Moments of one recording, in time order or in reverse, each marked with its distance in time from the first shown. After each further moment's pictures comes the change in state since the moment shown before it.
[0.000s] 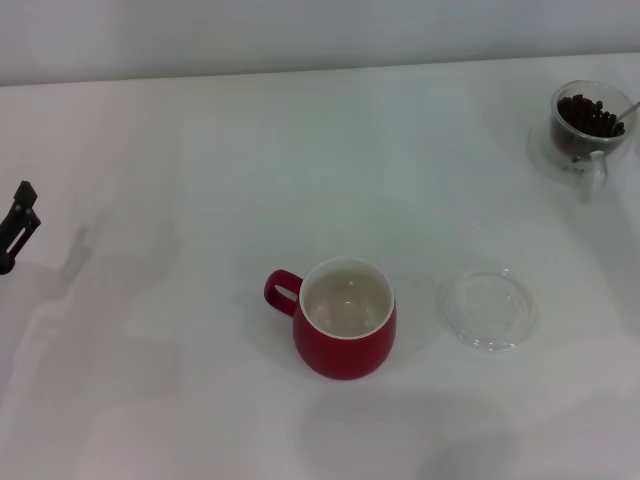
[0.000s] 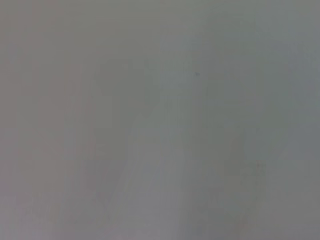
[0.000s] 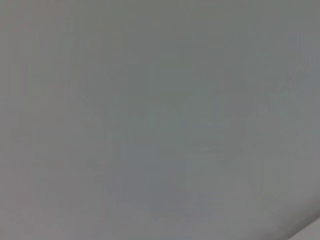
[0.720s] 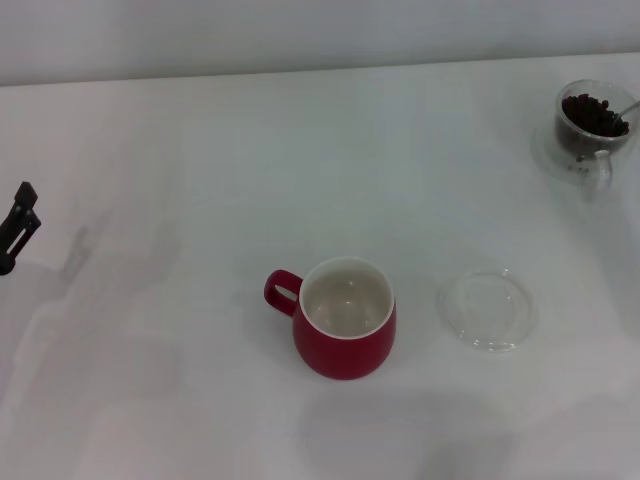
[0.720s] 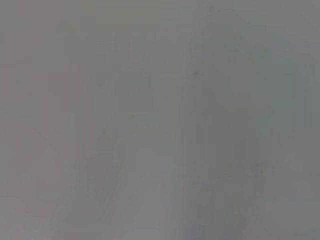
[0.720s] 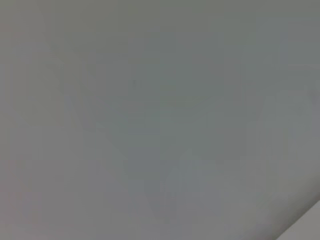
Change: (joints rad) left arm 0.000 -0.001 0.002 0.003 0.001 0.000 0.000; right arm 0.004 0.013 0.003 0.014 0.060 -0.033 0.053
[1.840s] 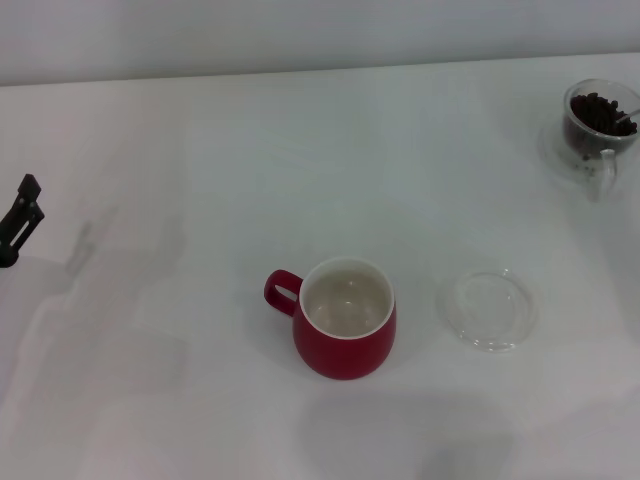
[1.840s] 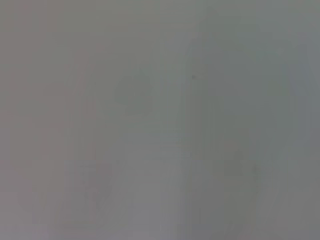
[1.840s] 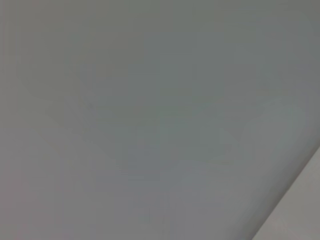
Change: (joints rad) left arm -0.014 0.000 -0.002 -0.001 -0.001 0.002 0.000; right arm -0.003 -0.011 0.000 0.073 0.084 -0.017 0.076
